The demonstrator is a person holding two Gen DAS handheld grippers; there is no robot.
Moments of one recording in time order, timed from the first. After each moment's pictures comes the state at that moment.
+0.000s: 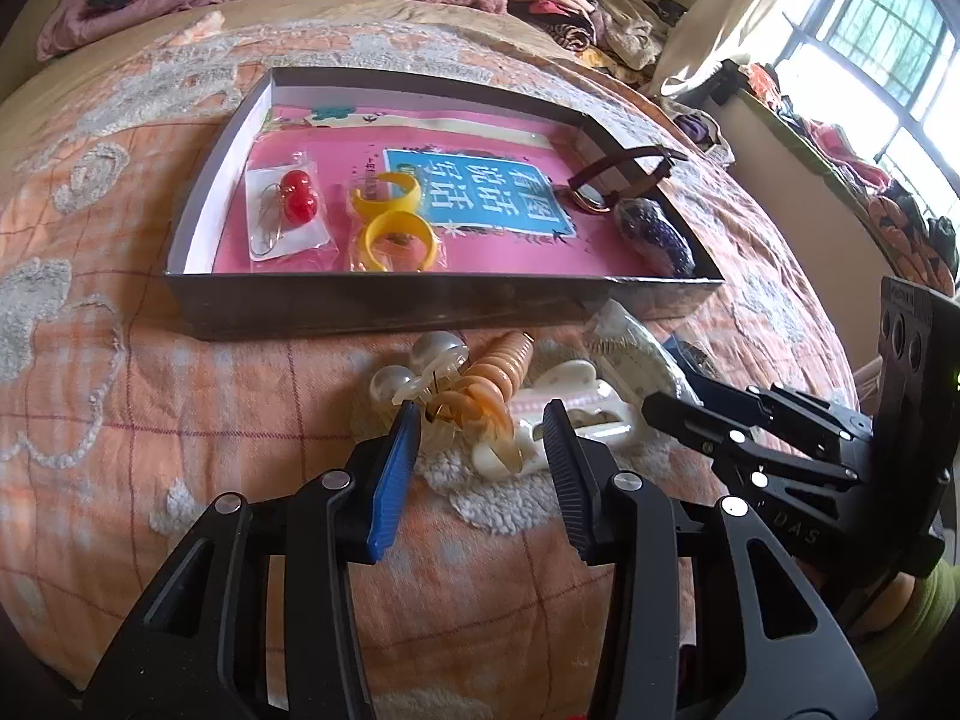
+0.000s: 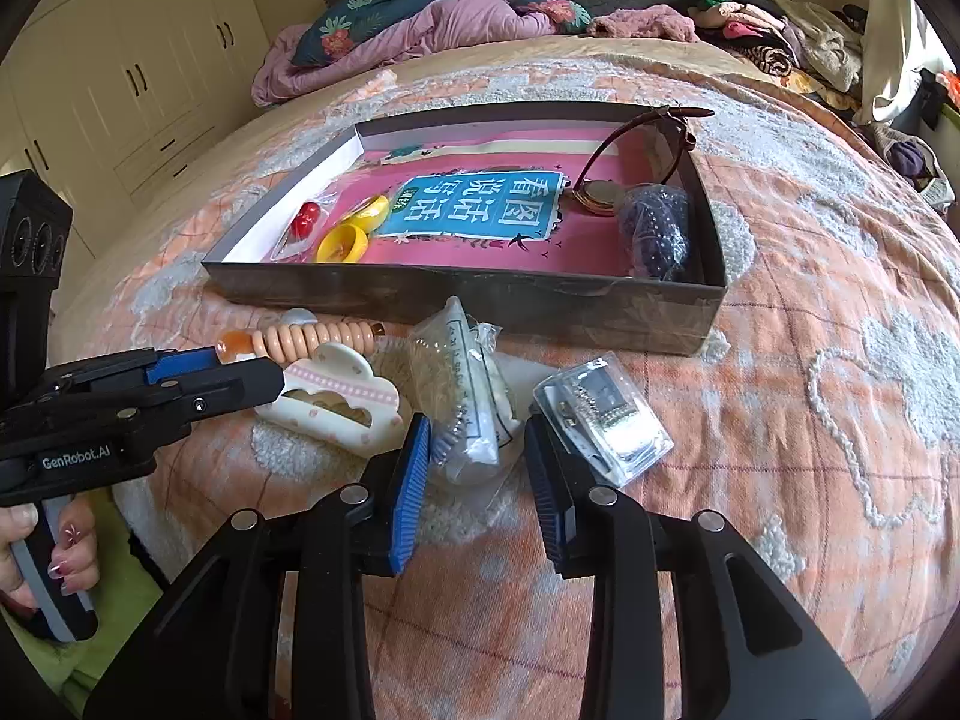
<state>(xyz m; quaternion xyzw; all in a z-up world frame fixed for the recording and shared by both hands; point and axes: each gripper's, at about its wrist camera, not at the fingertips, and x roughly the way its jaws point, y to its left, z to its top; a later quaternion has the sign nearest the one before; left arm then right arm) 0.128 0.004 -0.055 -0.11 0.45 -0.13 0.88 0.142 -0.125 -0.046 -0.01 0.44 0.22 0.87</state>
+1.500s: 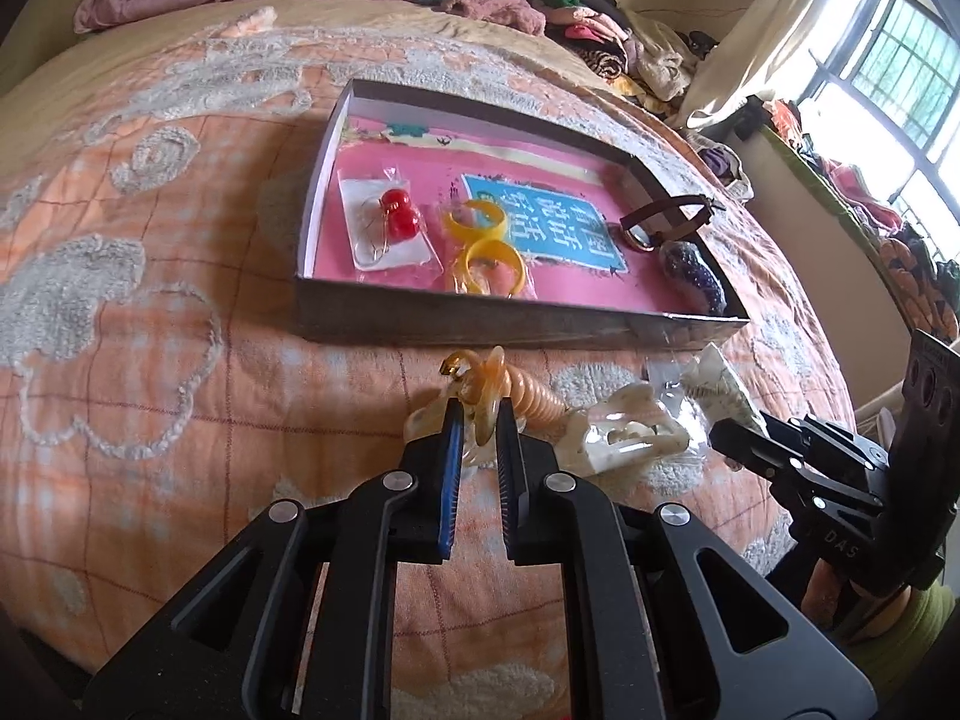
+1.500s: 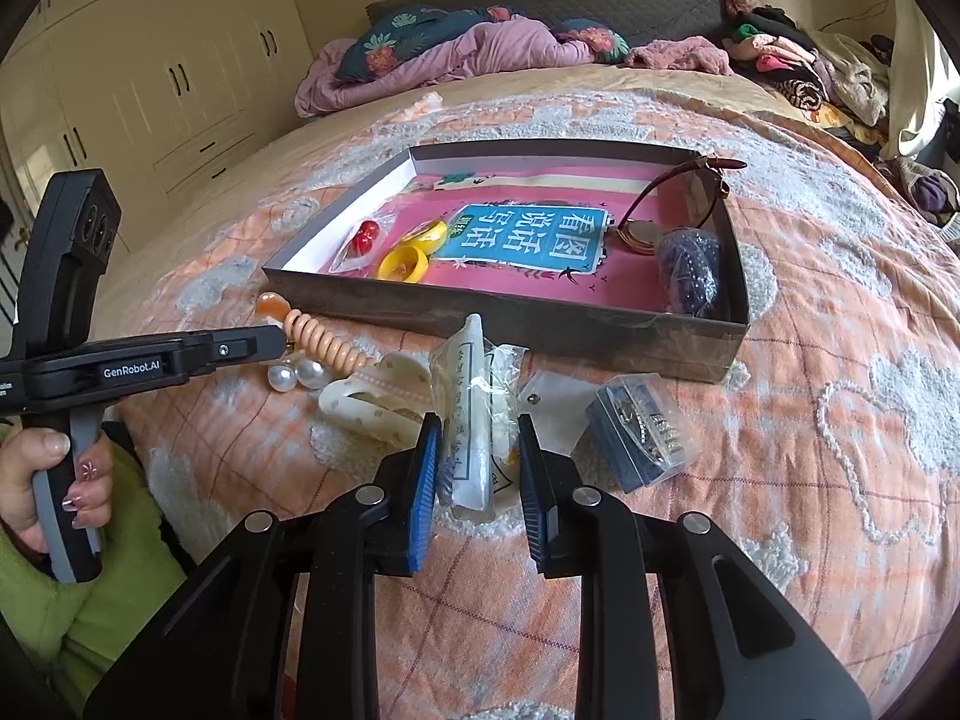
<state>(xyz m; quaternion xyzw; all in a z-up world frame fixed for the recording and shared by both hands) 0.120 0.049 -0.046 -0.13 0.44 -0.10 0.88 0.120 -0.119 -0.025 -0.02 0.40 0.26 0.88</state>
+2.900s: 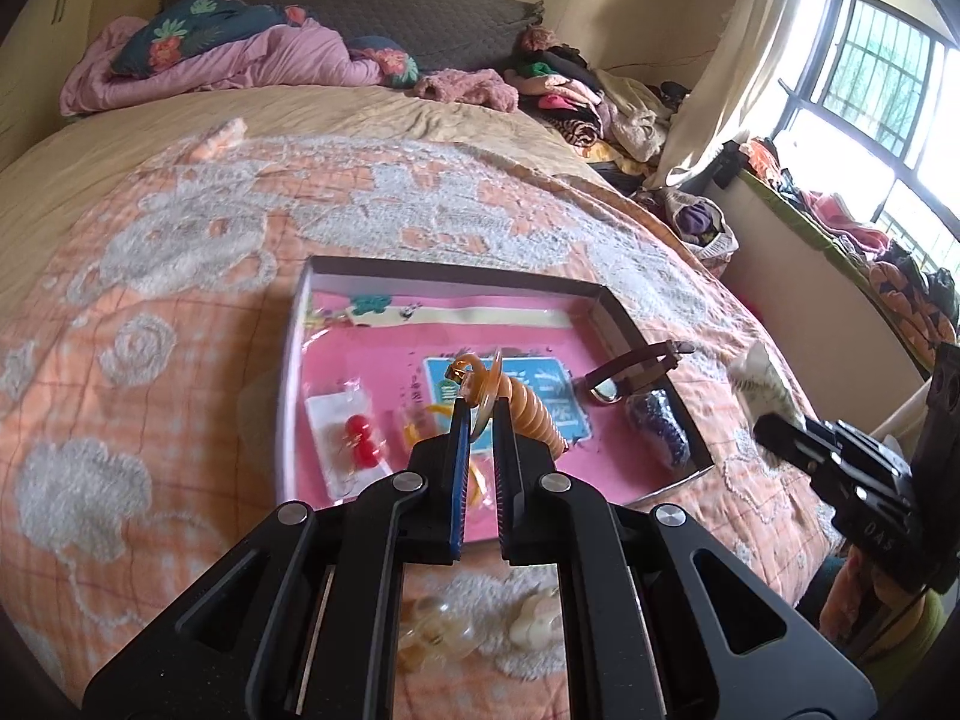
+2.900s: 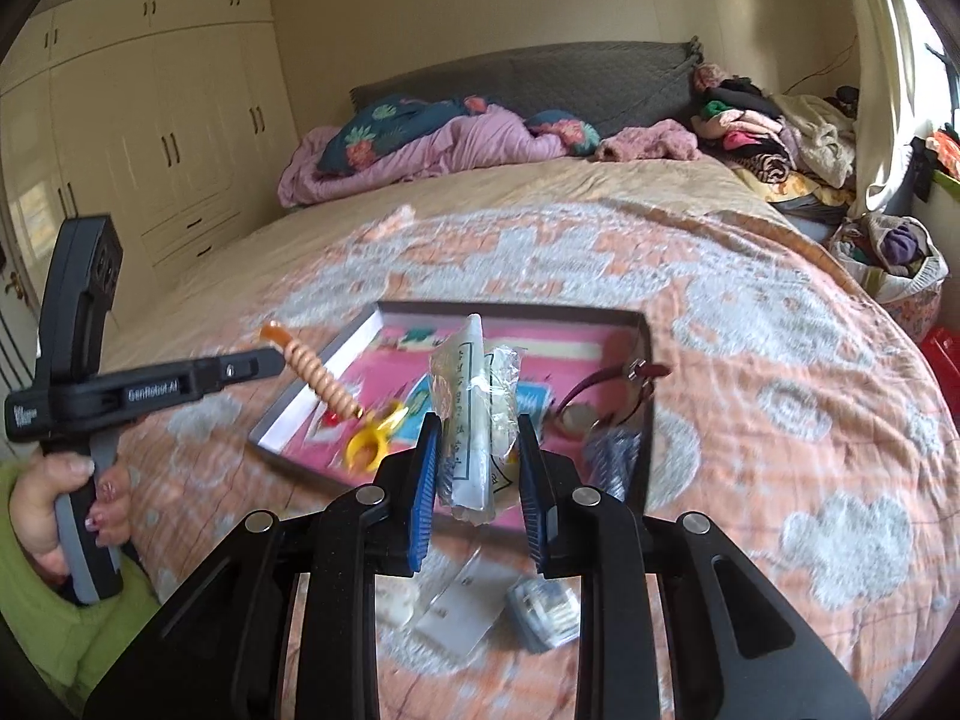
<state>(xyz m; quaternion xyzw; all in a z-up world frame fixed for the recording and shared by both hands) 0.176 0.038 0.026 -0.11 0.36 -0.11 0.92 0.164 -0.147 0.059 0.01 0.30 0.23 0.92</state>
